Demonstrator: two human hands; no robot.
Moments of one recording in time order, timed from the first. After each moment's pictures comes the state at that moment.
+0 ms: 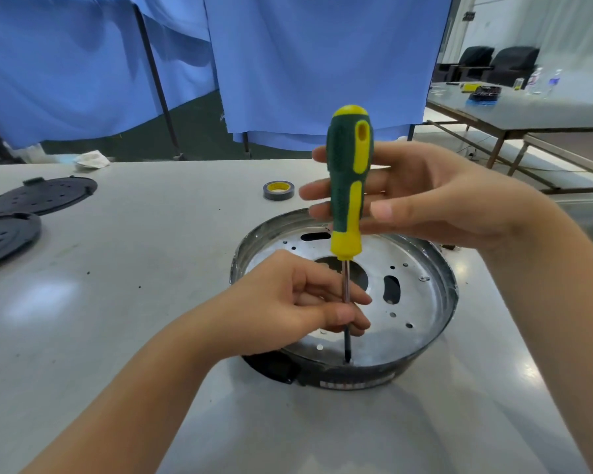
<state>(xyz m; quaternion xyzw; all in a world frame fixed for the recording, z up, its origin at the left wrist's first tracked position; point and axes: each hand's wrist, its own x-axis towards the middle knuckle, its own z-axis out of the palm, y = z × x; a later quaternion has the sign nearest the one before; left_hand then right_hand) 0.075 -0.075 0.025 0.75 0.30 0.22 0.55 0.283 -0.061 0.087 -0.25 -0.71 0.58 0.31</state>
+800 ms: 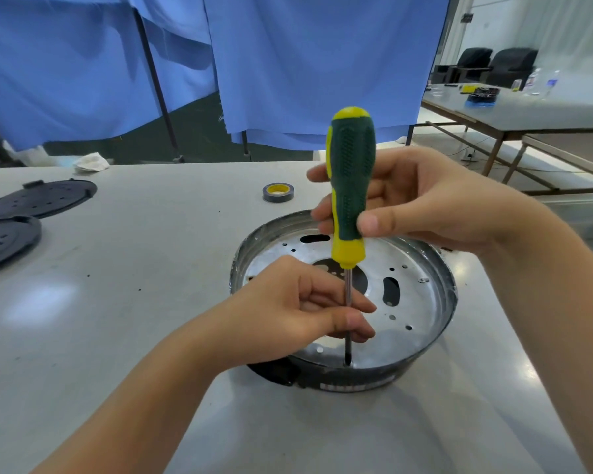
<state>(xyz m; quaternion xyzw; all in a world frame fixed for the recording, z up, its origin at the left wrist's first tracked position) 0.078 -0.078 0.022 0.74 0.29 0.23 0.56 0.278 -0.062 0.087 -0.28 -0.73 0.53 0.33</state>
